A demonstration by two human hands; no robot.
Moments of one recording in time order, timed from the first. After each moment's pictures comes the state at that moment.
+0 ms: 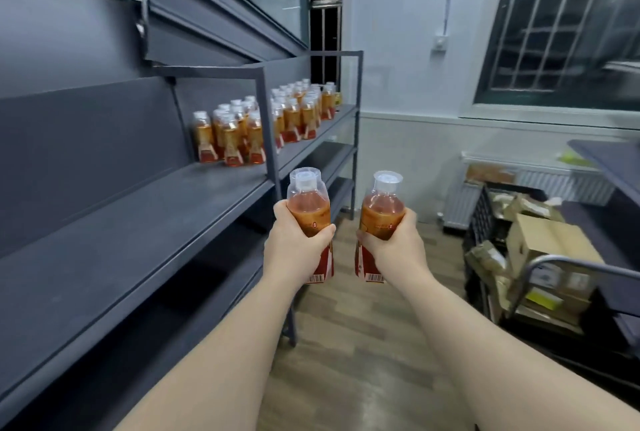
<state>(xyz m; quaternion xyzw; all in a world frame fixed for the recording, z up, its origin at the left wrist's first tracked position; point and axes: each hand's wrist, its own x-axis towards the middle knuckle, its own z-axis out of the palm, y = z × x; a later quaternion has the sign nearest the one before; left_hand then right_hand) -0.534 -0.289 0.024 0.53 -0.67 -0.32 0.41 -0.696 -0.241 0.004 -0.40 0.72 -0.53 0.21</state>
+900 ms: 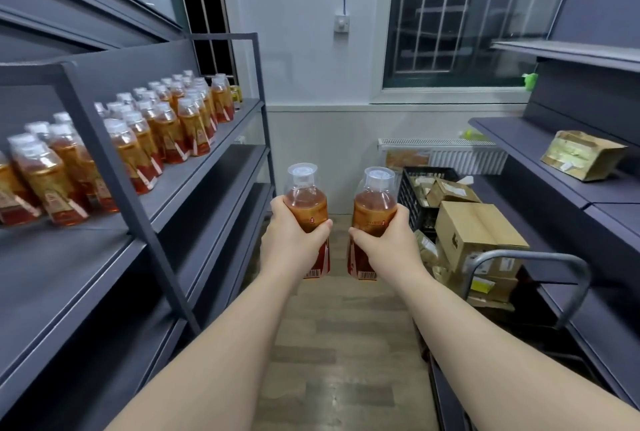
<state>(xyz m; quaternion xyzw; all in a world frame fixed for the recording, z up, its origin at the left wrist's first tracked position) -0.756 -0.495 -0.003 0.45 -0.75 -0.35 0.33 -0.887 -0.397 -0.023 -0.30 0.78 -0.53 0.13</state>
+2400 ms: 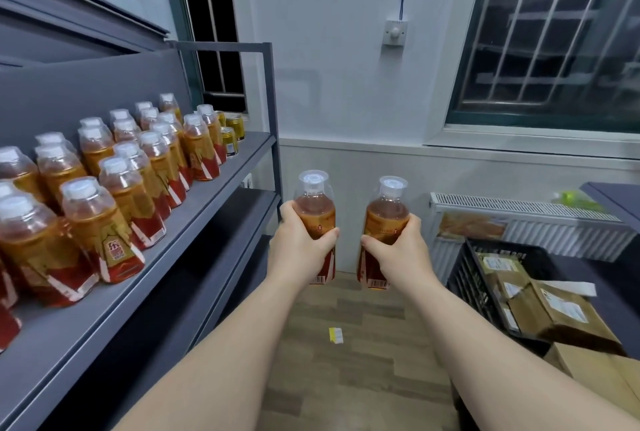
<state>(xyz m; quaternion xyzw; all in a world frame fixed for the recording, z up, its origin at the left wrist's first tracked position) -1.072 -0.958 -0.007 0.46 -0.74 -0.34 0.35 -1.220 -0.869 -0.024 -0.33 0.78 -0.52 0.16</state>
